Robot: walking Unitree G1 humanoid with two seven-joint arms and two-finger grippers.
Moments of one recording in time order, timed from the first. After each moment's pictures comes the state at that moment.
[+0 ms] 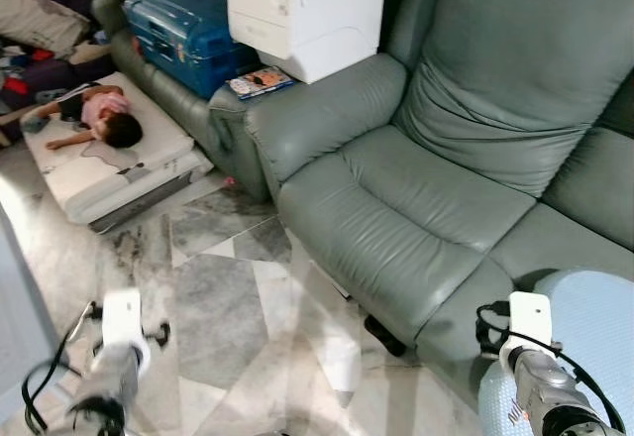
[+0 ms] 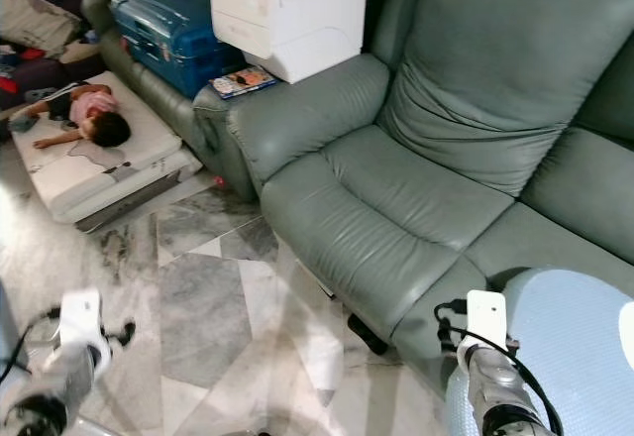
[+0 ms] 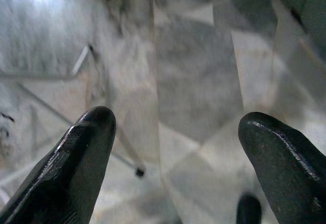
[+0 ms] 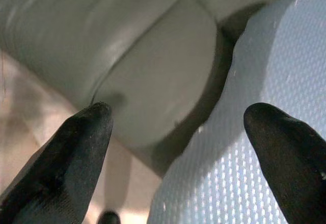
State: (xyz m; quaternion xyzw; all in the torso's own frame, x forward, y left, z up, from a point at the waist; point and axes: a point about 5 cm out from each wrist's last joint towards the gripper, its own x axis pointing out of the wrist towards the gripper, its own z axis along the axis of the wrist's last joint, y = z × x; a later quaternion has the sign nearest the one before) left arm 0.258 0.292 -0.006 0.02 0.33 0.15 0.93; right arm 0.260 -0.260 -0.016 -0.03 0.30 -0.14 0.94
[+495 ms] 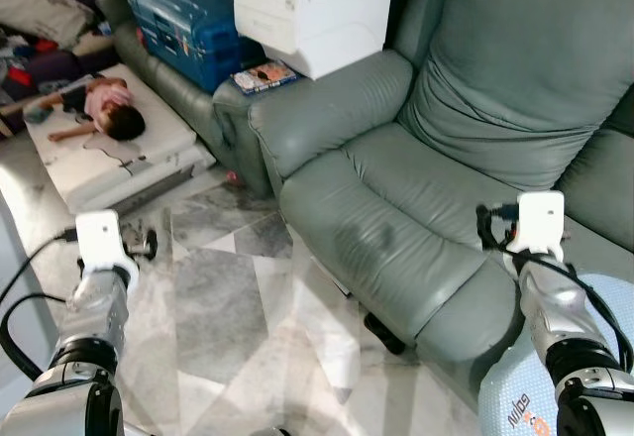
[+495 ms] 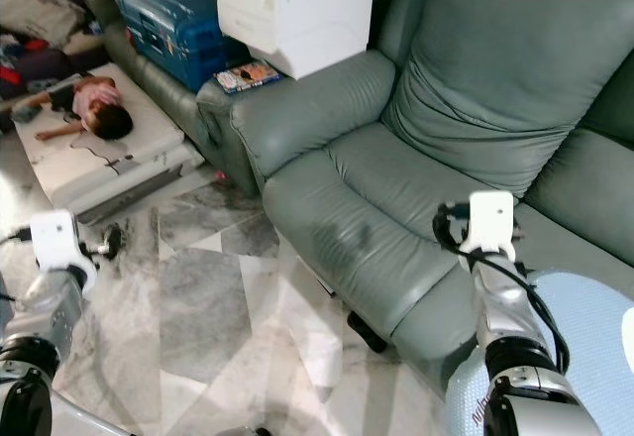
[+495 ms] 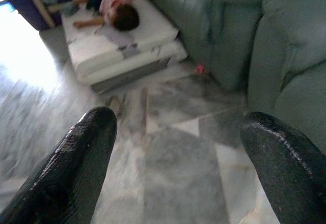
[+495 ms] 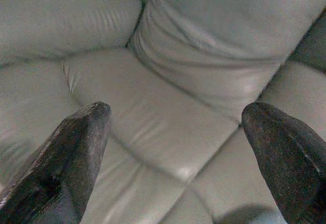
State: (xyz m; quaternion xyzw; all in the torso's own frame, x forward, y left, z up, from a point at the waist) left arm 0.321 0.298 0.079 0.01 0.12 0.14 0.98; right arm 0.340 -0.251 0.099 -0.09 0.04 -0.07 0.99
